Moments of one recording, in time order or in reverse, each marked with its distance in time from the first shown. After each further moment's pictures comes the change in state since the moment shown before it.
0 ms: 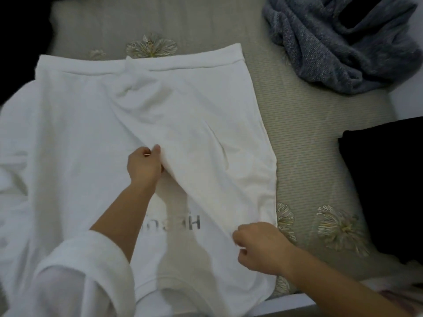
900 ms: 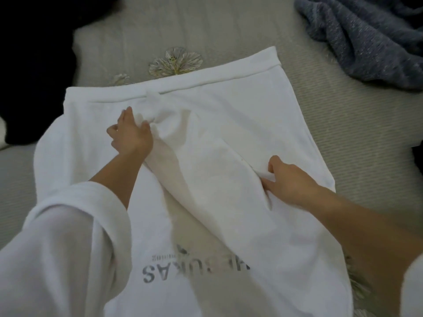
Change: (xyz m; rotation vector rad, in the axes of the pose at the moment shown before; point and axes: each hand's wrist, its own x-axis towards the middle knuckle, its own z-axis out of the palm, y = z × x) left_hand 0.173 0.061 -0.029 0.682 0.181 0.308; right_hand 0.140 0.041 -0.098 0.418 0.205 0.514
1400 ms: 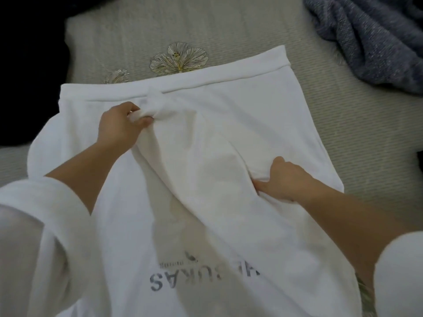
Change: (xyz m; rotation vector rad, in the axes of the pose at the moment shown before) left_hand 0.036 -0.009 -0.036 -0.023 -0.129 0.301; right_hand 0.026 -0.027 0.008 -0.078 -0.015 0.167
